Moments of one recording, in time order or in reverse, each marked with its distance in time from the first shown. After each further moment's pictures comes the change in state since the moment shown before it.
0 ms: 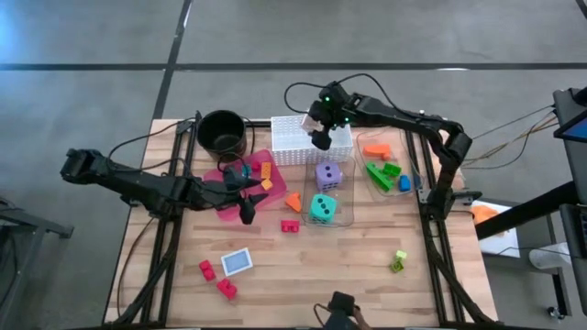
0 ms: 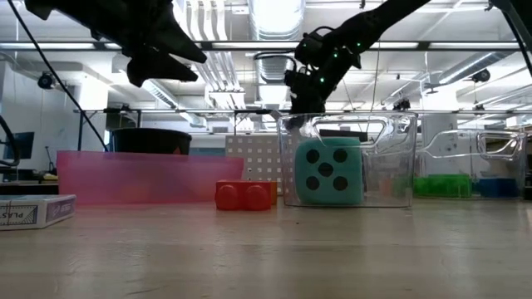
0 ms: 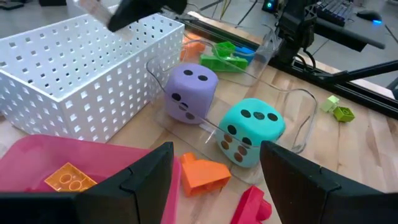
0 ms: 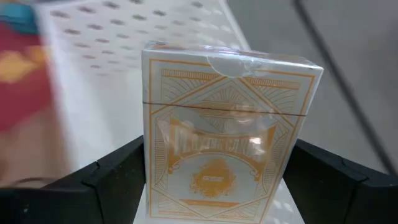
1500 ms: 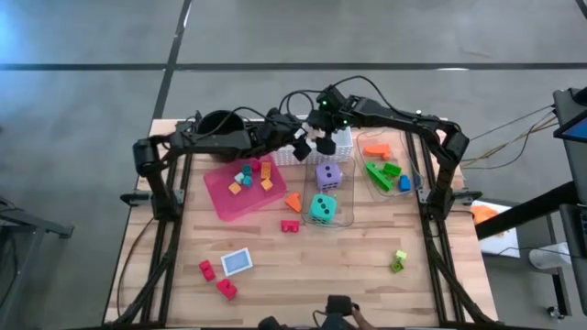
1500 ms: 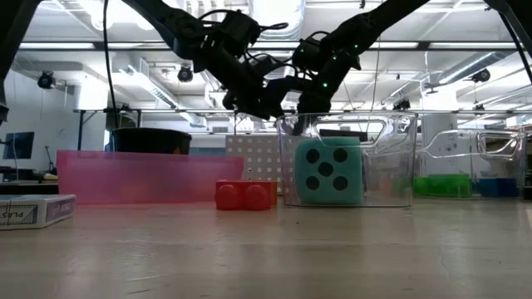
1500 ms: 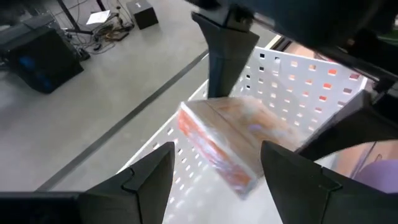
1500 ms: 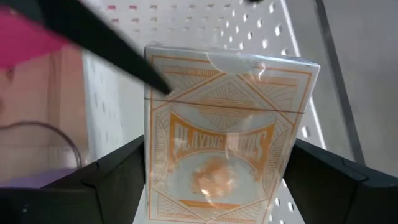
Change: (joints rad) left arm 0.565 0.744 0.603 0.118 0.139 0.485; right arm 0.016 0.022 0.011 -0.078 -0.003 -0.205
